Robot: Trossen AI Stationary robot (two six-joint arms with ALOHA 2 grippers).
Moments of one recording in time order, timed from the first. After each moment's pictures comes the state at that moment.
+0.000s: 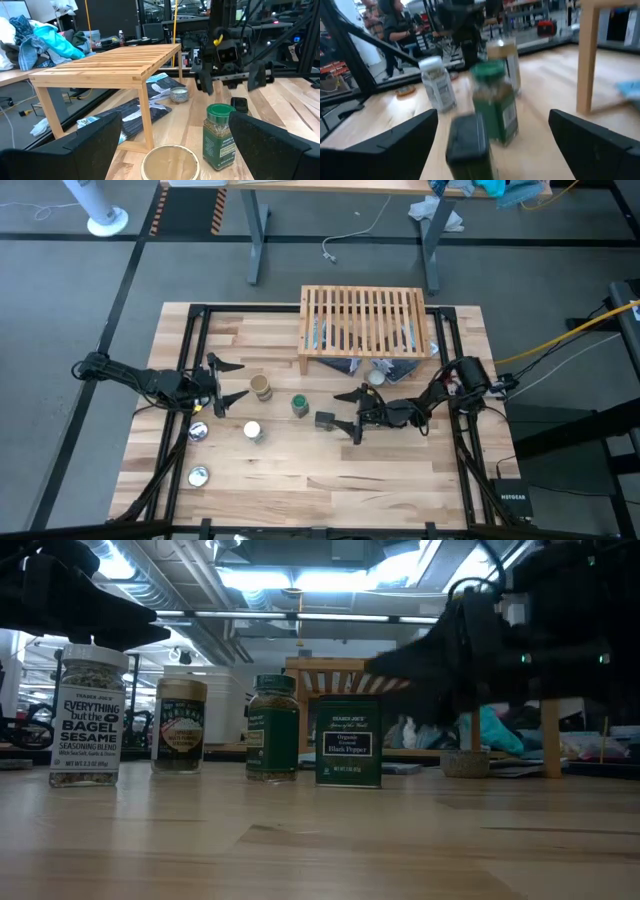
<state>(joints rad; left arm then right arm) -0.31 0.07 0.03 0.02 -0.60 0.08 0.27 2.00 0.43 1.53 0.42 0.25</state>
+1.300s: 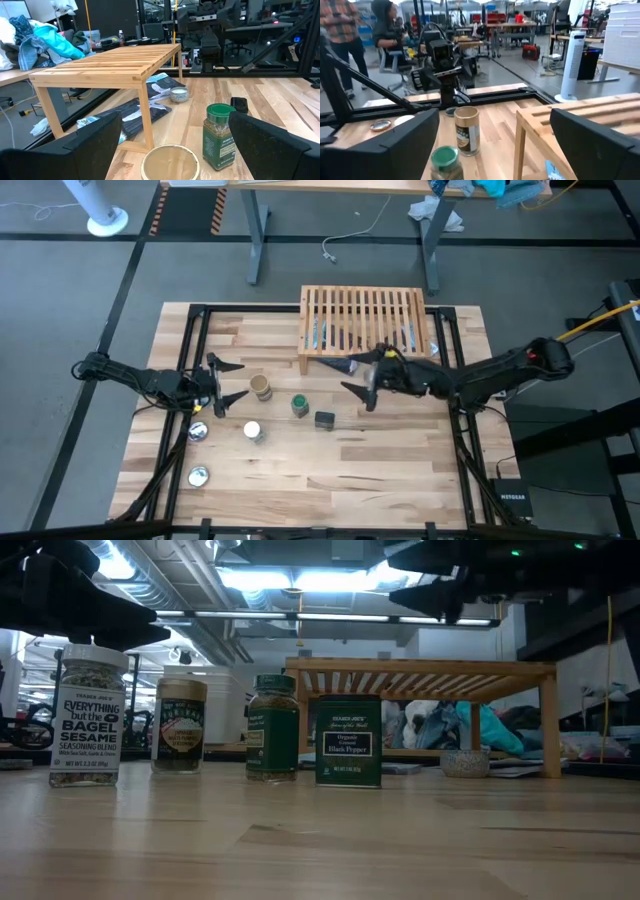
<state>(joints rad) -0.31 0.07 0.03 0.02 -0.60 0.08 0.08 1.22 0.48 0.77 0.28 0.04</state>
